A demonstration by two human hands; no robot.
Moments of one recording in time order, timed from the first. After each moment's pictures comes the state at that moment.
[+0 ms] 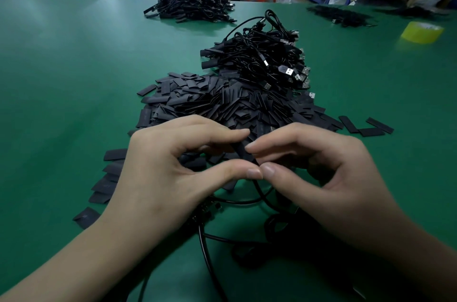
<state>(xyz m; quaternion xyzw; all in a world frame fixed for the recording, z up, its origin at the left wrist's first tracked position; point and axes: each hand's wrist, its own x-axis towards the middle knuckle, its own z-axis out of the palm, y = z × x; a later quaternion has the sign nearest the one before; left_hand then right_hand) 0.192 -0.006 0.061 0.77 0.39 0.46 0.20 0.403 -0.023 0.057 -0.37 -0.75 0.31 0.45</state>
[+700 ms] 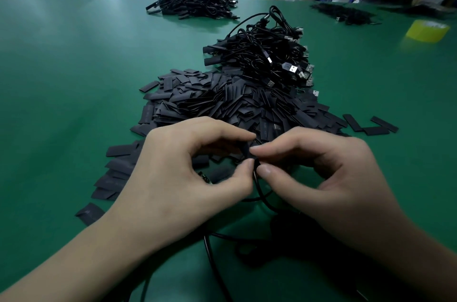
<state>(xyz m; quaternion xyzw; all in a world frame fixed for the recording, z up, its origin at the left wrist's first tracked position) 0.195 -0.011 0.057 0.76 0.41 0.44 0.25 0.397 -0.024 0.051 -0.40 -0.74 0.29 0.46</state>
